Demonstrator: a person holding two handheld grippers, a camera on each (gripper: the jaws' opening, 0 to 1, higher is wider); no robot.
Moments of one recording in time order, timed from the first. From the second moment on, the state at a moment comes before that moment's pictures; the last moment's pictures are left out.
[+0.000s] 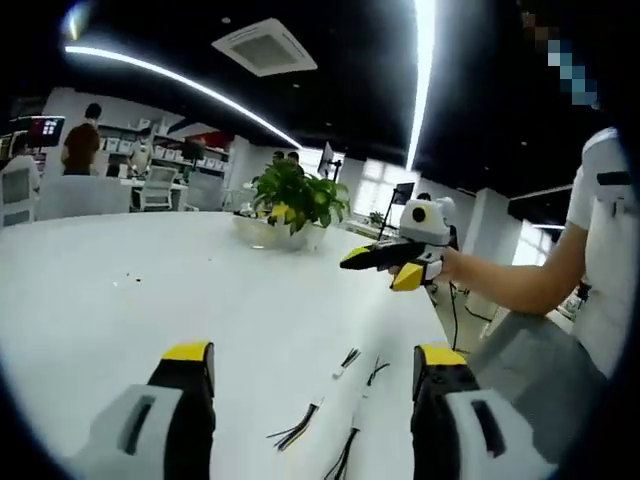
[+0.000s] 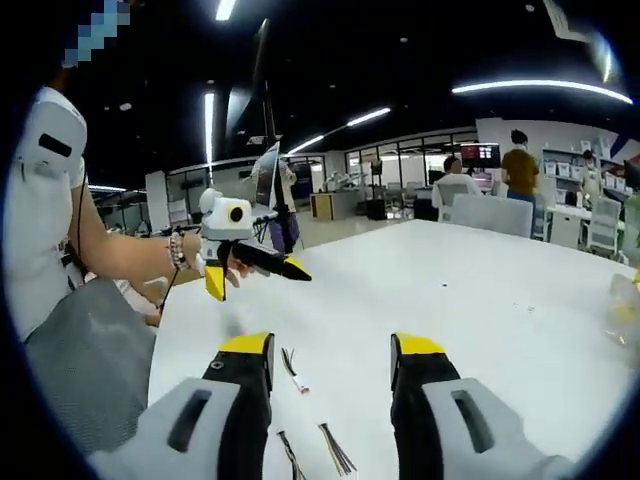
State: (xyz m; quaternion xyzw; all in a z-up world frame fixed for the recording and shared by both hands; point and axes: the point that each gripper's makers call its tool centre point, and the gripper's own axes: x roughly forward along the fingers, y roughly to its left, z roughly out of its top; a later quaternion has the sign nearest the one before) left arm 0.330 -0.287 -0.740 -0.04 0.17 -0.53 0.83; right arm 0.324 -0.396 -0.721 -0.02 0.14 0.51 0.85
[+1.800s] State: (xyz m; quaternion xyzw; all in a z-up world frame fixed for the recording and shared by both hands) left arm 0.319 -0.329 -0.843 0.08 0.19 -0.53 0.82; right arm 0.302 -0.386 -0.846 -0.15 0.26 0.54 0.79
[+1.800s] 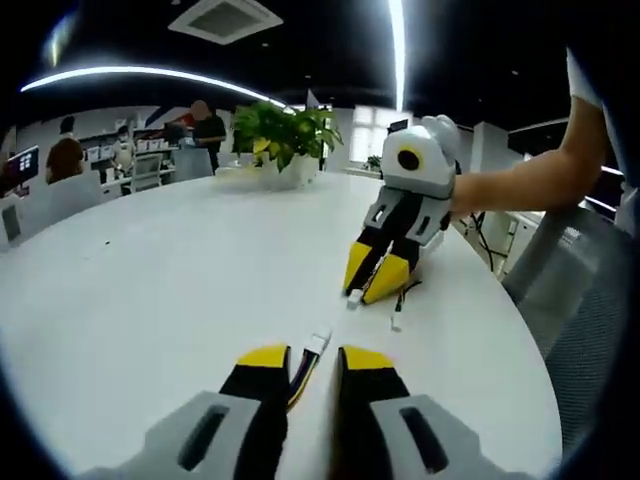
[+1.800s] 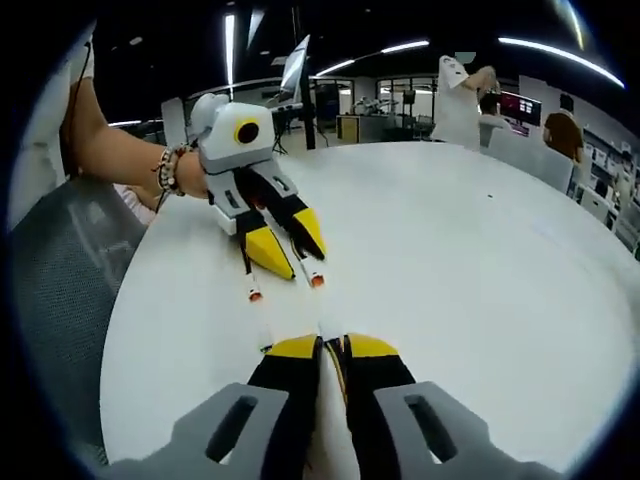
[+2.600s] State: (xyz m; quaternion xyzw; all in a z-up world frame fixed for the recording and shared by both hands) left arm 0.312 -0.330 -0.836 0.10 0.17 -0.54 0.82; right arm 0.297 -0.373 -0.827 -0.17 0.23 0.57 0.77
